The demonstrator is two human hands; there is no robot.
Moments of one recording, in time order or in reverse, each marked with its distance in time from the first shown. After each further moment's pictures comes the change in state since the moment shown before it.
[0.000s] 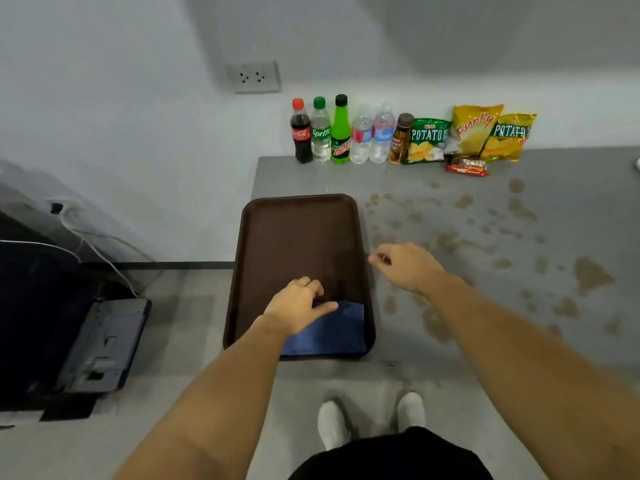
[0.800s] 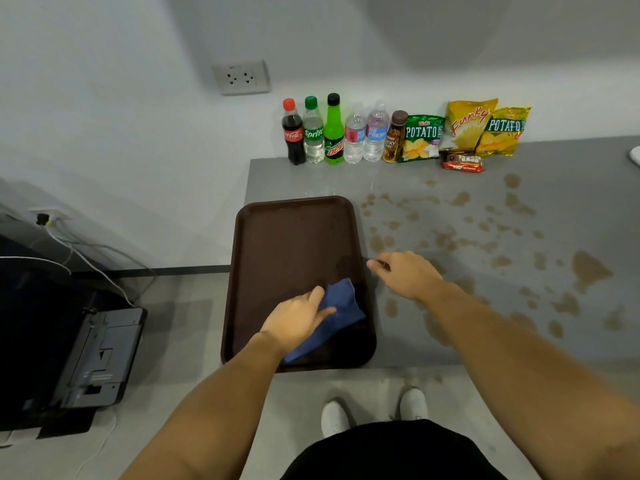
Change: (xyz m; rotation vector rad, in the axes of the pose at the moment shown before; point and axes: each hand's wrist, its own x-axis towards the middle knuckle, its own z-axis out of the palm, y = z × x) left_hand -0.001 -0.007 0.009 0.164 0.147 0.187; right_hand 0.011 0.011 0.018 0.057 -0.001 0.078
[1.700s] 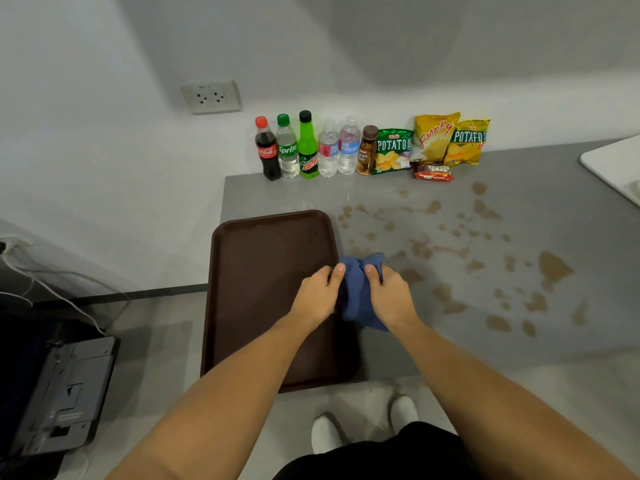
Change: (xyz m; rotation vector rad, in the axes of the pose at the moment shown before) left_hand 0.076 0.076 -0.028 -0.766 0.011 -0.316; right_hand -0.016 -0.009 0.034 0.651 0.355 0.319
